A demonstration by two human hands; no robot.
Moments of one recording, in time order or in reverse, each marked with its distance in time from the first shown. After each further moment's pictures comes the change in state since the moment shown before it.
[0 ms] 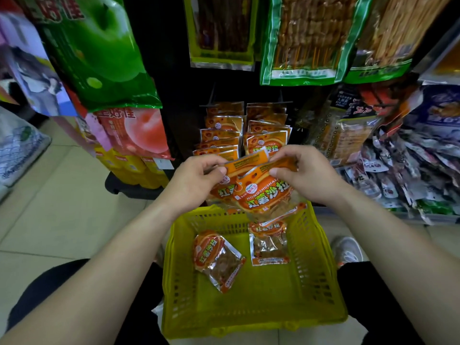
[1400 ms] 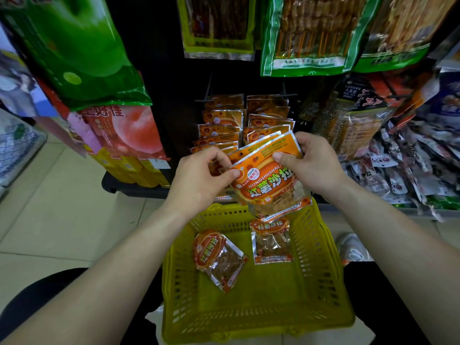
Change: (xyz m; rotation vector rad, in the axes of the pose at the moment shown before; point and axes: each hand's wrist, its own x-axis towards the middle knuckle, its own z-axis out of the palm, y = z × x) left_hand 0.014 0.000 0.018 0.230 0.232 0.106; right_hand 0.023 0.021 0.006 0.174 0.160 0.117
